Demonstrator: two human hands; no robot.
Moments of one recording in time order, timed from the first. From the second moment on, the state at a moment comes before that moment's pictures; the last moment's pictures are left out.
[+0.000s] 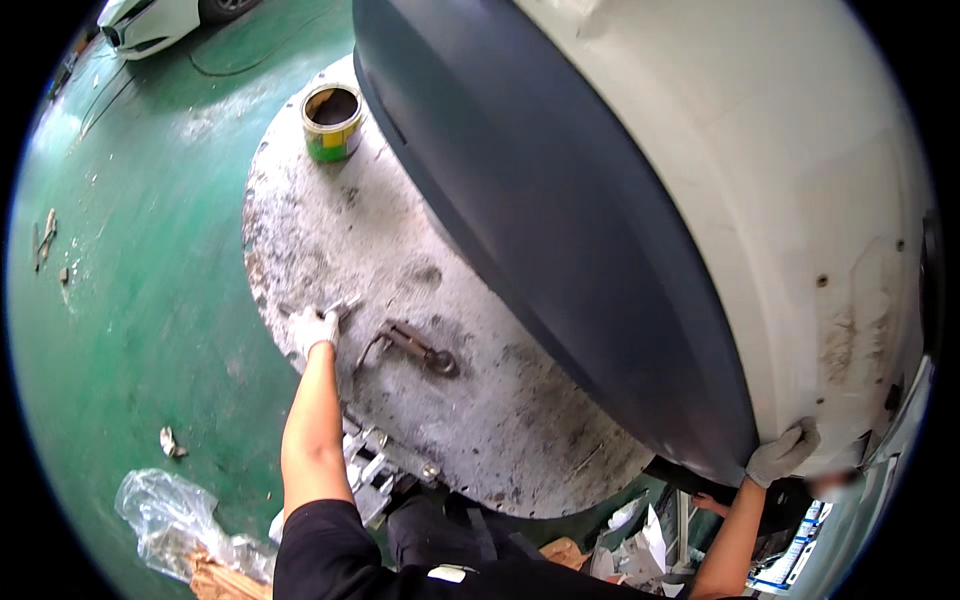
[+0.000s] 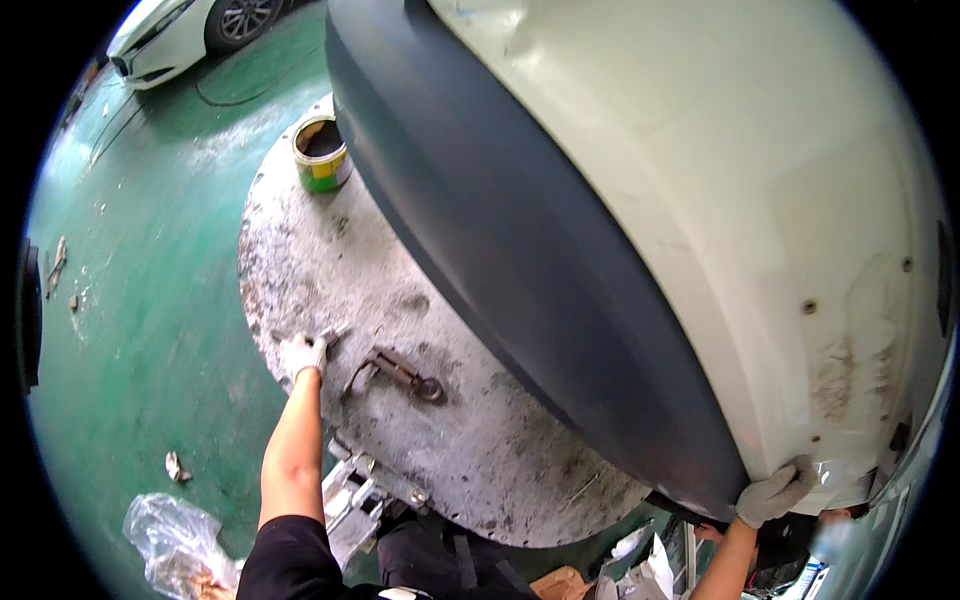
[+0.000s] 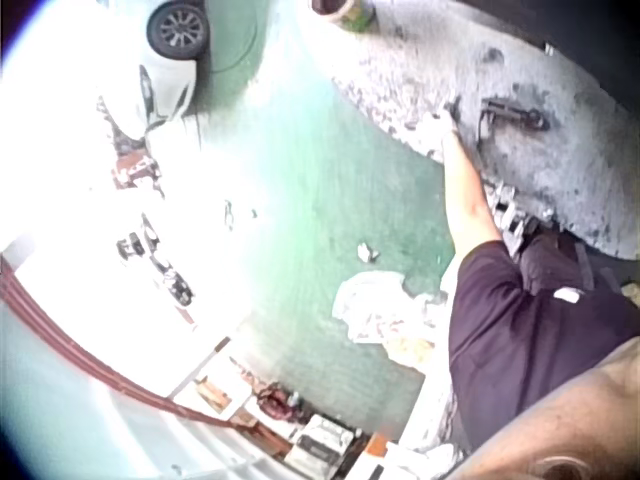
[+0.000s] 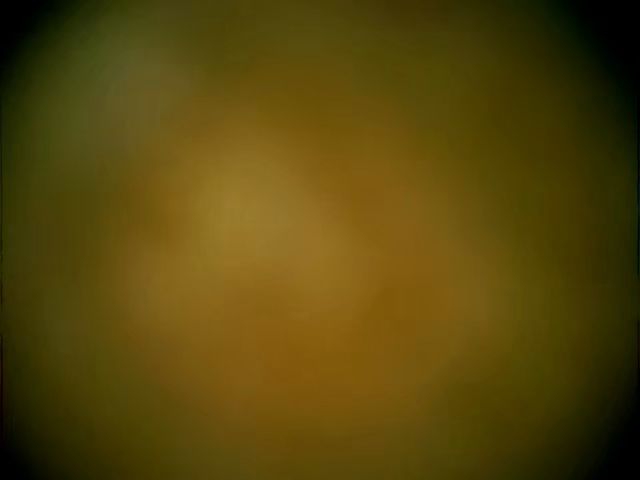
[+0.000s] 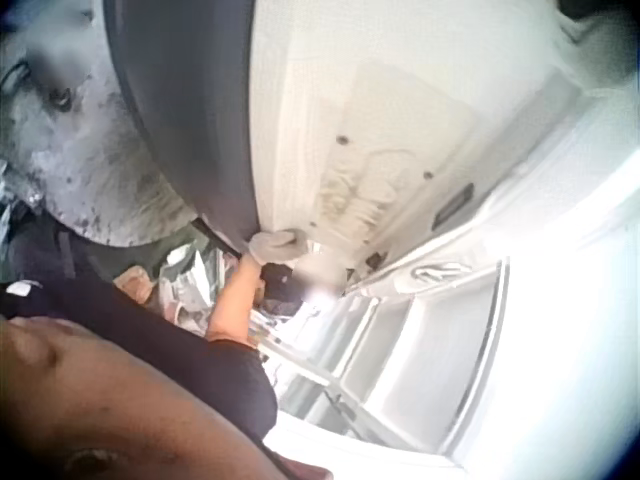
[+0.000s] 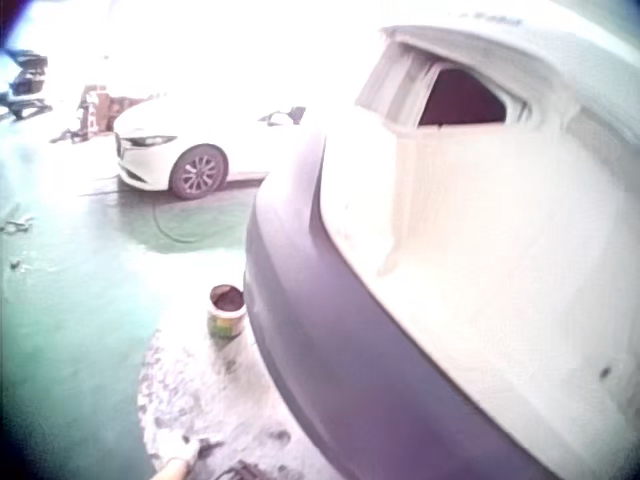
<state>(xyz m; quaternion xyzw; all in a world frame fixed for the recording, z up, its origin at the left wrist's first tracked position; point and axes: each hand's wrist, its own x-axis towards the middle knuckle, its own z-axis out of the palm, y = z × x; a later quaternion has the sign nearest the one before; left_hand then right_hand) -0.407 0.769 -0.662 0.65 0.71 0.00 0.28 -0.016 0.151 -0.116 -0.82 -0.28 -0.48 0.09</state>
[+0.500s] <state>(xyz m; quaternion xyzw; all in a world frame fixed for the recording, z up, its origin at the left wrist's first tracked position) -0.396 0.757 -0.649 0.59 0.73 0.10 0.34 -0.024 0.174 -0.117 -0.84 -0.24 -0.49 0.05</state>
